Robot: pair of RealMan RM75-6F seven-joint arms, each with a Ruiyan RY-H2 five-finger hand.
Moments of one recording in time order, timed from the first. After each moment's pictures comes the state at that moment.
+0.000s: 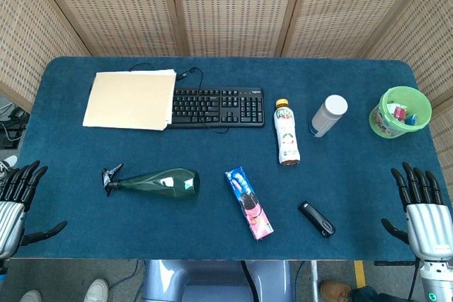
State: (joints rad) left arm -0.03 -1.04 0.02 -1.80 1.66 1.58 0.03; right arm 0.01 -1.12 0.07 -1.71 -1.59 1.61 -0.22
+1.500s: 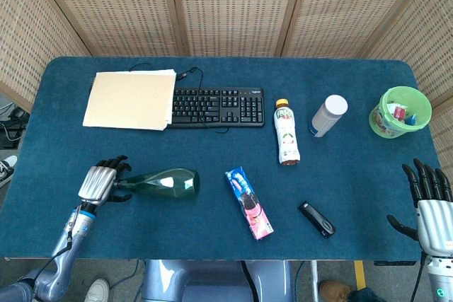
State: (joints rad) left arm -0.39 -1.64 -0.10 -1.15 1.44 1.13 0.08; right arm 0.02 -1.09 0.09 -1.71 -1.53 1.59 -0.12
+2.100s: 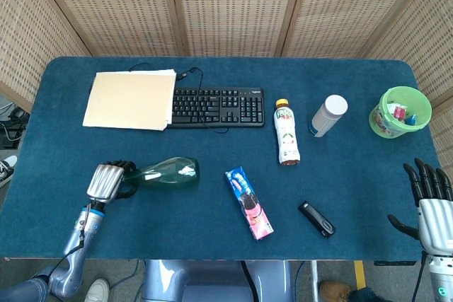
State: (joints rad) left arm -0.41 -1.72 -0.10 -1.06 1.43 1.18 0.14; right arm 0.02 -1.09 0.10 -1.71 -1.52 1.58 -0.10
